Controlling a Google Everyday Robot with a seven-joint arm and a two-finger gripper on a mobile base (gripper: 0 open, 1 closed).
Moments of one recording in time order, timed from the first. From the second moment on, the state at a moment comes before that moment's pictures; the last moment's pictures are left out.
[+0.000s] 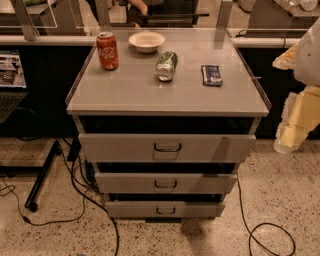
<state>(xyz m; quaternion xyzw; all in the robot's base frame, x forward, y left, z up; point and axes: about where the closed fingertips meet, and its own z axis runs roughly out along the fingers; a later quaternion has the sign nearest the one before) 0.438 -0.217 0.976 -0.60 0.78 -0.03 0.16</state>
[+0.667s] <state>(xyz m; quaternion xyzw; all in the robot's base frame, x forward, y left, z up) 0.440 -0.206 0.951 -0.59 0.78 -0.01 0.21</state>
